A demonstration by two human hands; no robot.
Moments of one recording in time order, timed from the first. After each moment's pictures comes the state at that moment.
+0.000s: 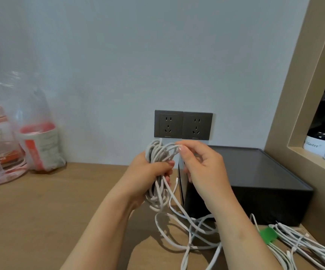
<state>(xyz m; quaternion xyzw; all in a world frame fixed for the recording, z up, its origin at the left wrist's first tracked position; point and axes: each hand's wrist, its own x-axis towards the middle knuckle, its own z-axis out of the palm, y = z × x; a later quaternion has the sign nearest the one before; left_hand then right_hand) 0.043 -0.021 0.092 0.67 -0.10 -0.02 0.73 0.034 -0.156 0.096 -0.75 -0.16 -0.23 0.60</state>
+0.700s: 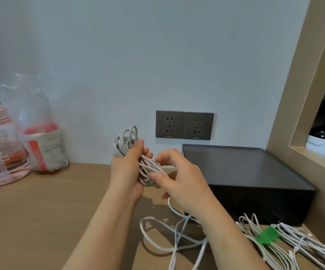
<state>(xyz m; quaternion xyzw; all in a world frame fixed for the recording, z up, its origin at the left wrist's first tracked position) 0.058 -0.018 0.093 0.43 0.09 0.12 0.89 0.025 -0.136 0.086 -0.82 -0.22 -0.10 0.52</state>
